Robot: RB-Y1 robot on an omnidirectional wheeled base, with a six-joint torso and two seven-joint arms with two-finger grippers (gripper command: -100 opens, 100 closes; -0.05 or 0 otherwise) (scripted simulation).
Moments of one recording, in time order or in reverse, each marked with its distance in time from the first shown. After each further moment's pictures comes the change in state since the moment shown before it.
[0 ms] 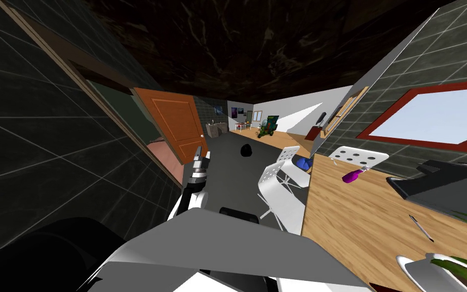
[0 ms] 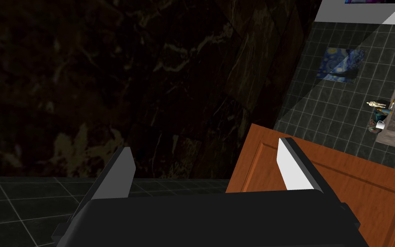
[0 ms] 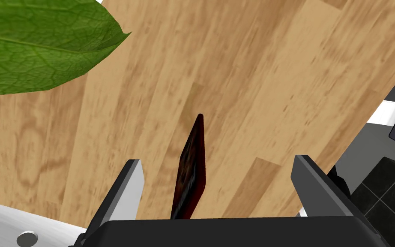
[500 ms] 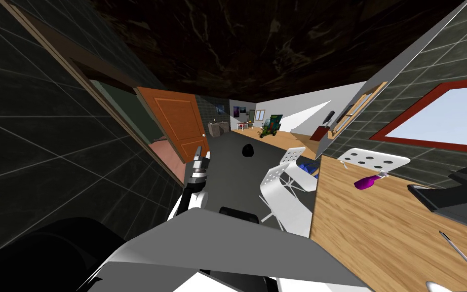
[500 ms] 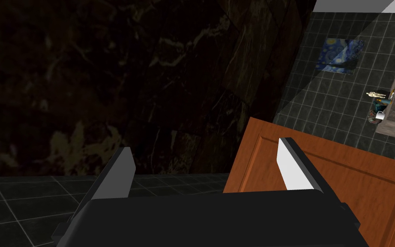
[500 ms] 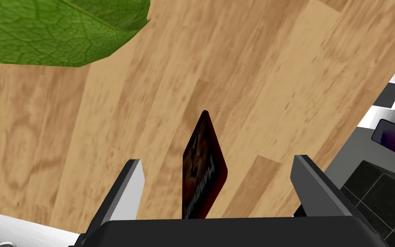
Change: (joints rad) left arm 0.000 0.000 0.000 0.000 0.000 0.000 0.000; right arm 0.037 -0.012 0.029 -0.005 -0.001 0.000 0.004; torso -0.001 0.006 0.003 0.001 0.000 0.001
